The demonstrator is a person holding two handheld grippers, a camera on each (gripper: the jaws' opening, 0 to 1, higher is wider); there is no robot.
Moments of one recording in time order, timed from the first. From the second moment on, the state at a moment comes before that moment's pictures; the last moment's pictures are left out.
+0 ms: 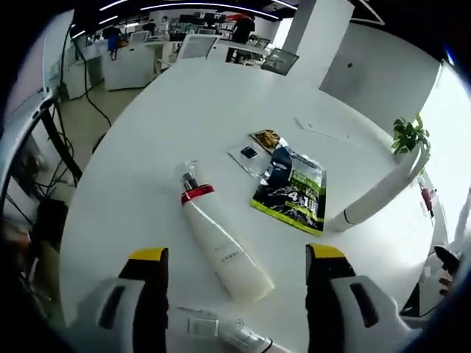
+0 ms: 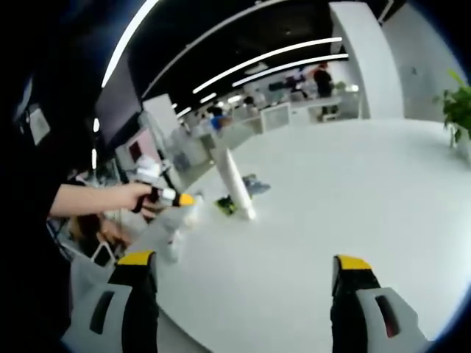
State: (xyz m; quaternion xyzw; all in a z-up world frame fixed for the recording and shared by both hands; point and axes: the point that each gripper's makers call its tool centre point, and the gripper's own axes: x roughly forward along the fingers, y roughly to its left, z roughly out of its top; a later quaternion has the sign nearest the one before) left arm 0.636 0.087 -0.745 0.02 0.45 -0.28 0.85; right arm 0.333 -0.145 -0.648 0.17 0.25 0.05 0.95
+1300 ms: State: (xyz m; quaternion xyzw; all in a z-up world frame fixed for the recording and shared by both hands) left arm 0.657 0.078 -0.783 0.12 0.49 -0.28 0.81; right arm 0.345 -0.148 -0.664 0.19 0.26 0.05 0.95
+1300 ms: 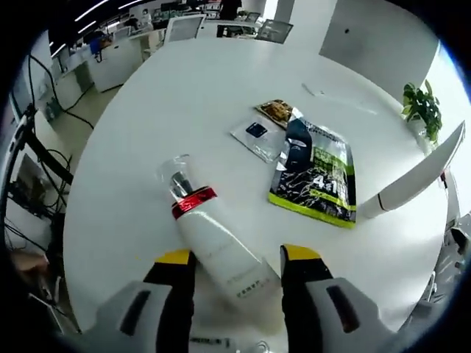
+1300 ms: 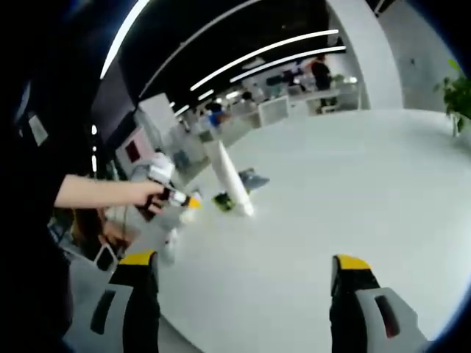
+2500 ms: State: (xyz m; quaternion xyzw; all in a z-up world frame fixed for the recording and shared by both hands) left arm 0.654 0.083 -0.785 0.14 0.50 -0.32 0.79; right arm 0.356 -0.141 -0.667 0.19 0.26 0.07 0.94
